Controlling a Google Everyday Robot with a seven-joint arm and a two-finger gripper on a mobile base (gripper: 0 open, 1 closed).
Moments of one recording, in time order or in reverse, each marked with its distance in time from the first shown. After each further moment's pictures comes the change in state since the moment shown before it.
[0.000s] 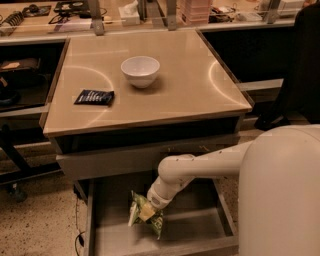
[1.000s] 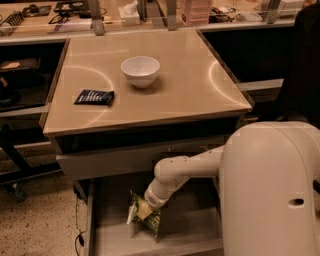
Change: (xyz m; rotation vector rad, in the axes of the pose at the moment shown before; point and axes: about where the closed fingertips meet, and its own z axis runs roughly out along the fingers) arm -0.008 -0.017 0.029 0.016 0.004 0.028
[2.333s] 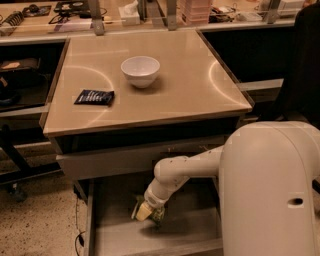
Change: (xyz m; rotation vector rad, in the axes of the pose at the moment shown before) arm 0.000 0.000 0.000 0.000 0.000 0.000
